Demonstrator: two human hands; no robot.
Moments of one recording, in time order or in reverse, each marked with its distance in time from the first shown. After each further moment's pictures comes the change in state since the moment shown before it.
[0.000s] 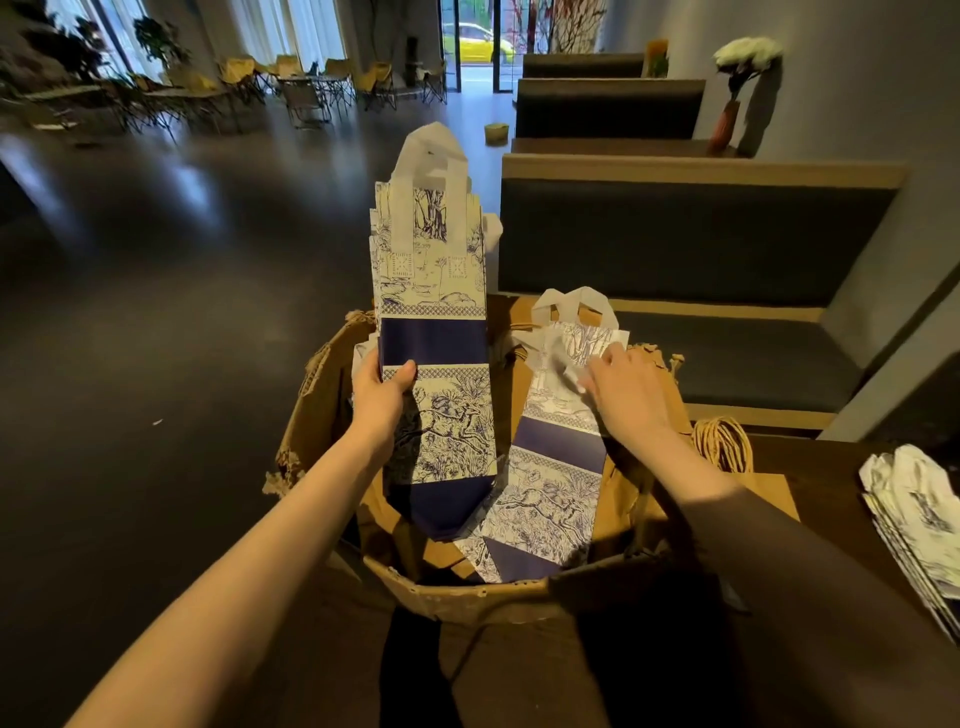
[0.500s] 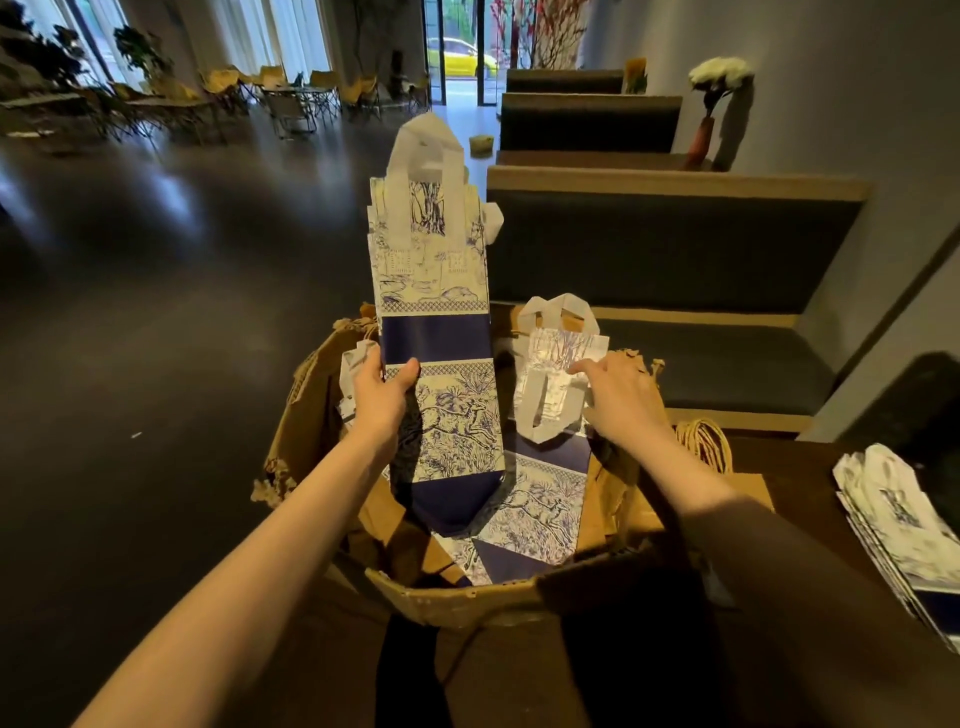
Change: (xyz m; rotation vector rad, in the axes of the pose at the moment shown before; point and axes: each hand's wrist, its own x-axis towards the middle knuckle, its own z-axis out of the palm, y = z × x) left_hand -0.008 0.012 0.014 -0.017 -0.014 0.023; right_hand -0.009 0.006 -0.017 0.256 -0.128 0.105
